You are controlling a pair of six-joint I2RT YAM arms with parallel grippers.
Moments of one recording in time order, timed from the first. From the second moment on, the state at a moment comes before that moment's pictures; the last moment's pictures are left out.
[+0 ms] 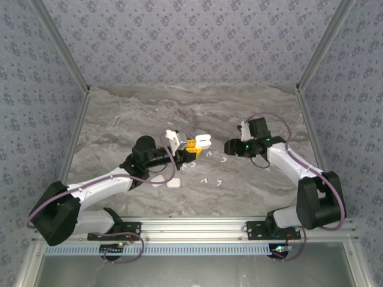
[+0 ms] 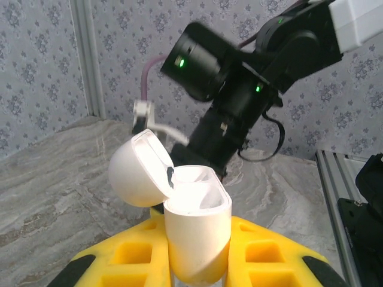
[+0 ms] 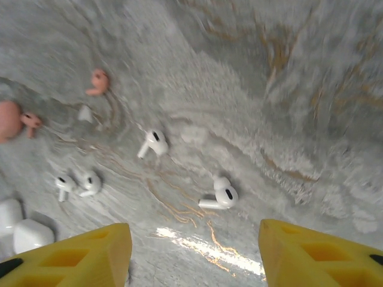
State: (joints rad) left arm -0.76 1.24 0.60 0.62 0.53 -0.05; right arm 0.27 1.40 0.83 -0.45 -0.36 0.31
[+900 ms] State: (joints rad) left arm -0.76 1.21 0.60 0.58 0.52 -0.03; right arm 0.39 1.64 0.86 -0.38 -0.18 0.40
